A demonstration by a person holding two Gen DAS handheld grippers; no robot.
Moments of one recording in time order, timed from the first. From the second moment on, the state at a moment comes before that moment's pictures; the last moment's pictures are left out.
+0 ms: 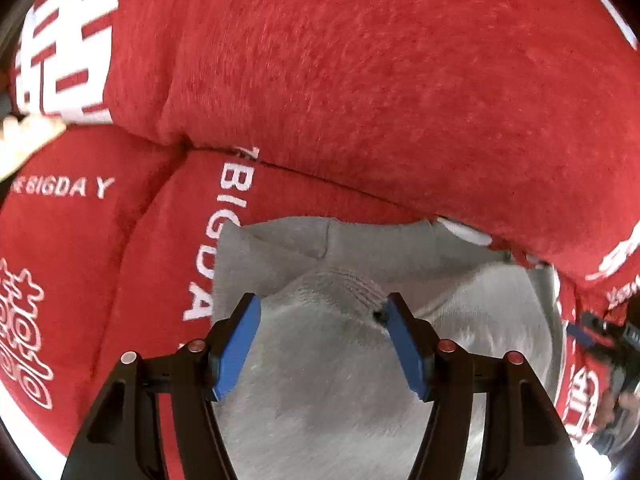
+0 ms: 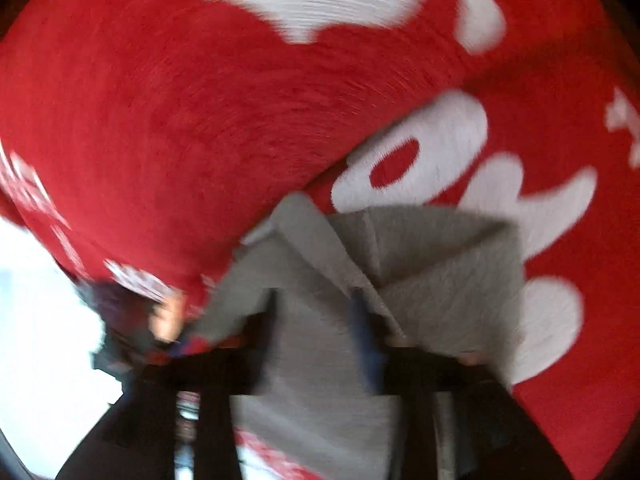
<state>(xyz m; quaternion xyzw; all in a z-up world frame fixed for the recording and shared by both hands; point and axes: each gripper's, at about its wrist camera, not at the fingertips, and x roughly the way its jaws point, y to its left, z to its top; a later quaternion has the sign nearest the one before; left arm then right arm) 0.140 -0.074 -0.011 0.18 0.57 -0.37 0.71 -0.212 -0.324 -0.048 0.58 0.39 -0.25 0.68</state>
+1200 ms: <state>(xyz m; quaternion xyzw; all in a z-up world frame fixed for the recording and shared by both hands) 0.144 -0.092 -0.041 0.23 0.57 -0.30 0.72 -0.220 -0.330 -0.068 0.52 0.48 -0.28 0.65</state>
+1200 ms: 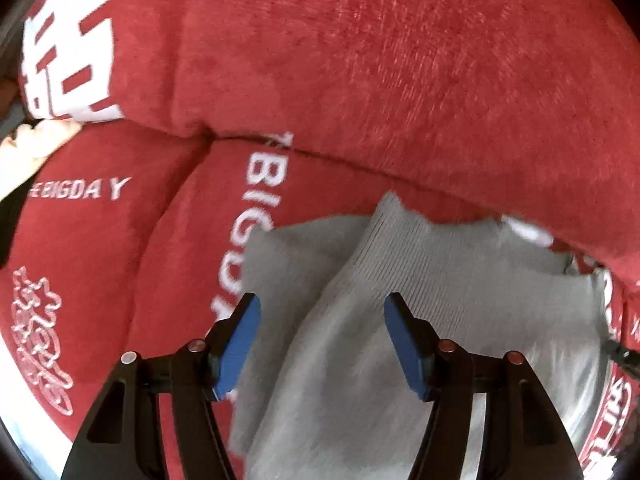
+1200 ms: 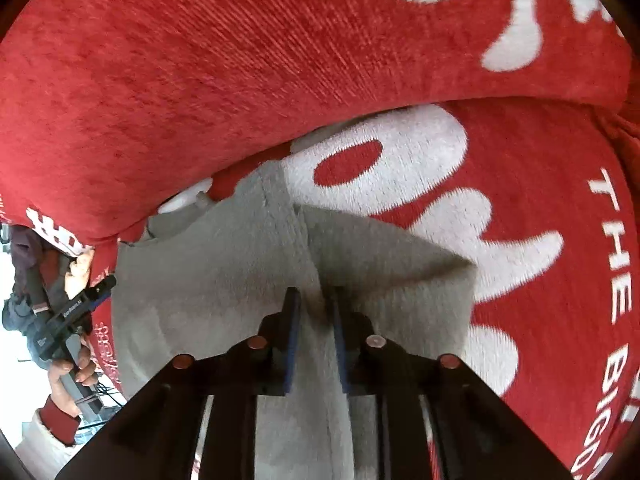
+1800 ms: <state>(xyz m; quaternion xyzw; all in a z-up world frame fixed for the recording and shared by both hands) 0.090 0.038 -0.043 0.25 0.65 -0.32 0.64 -0.244 -0.214 -0.044 0.59 0.44 -0.24 0.63</state>
